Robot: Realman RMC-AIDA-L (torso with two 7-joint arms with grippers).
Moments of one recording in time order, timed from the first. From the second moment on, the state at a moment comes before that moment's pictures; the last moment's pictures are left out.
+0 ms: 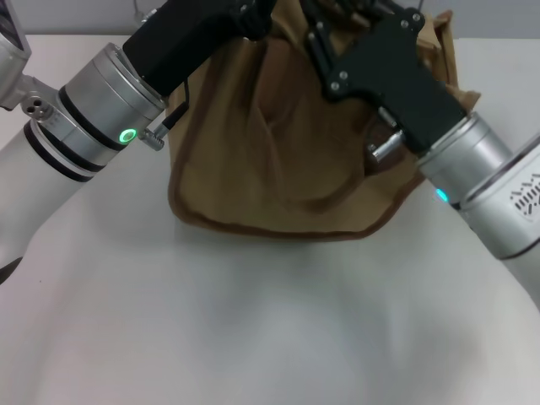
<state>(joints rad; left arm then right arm) -0.81 -2.08 0.32 -0.04 1.57 1.71 -0.71 0.78 2.09 -0.28 0.37 -1.49 -1.57 -0.16</state>
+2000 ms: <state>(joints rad) -0.77 -2.08 0.23 -0.04 1.58 1.67 -0.67 0.69 2.09 -0.17 0.38 -1.64 -1.61 -0.23</state>
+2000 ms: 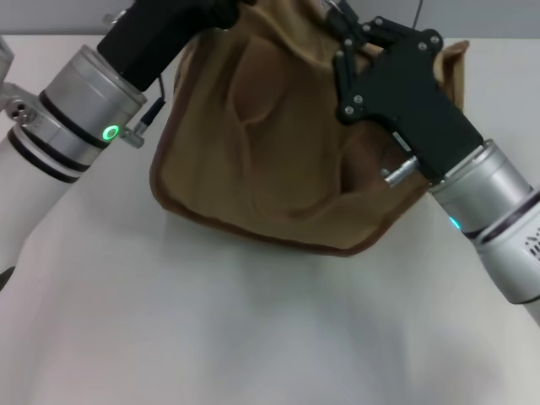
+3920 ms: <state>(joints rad) -0.81 -2.08 0.24 -0.09 1.61 1.74 -0.68 0.71 2.09 -0.42 -0.48 -1.66 -1.70 1.19</state>
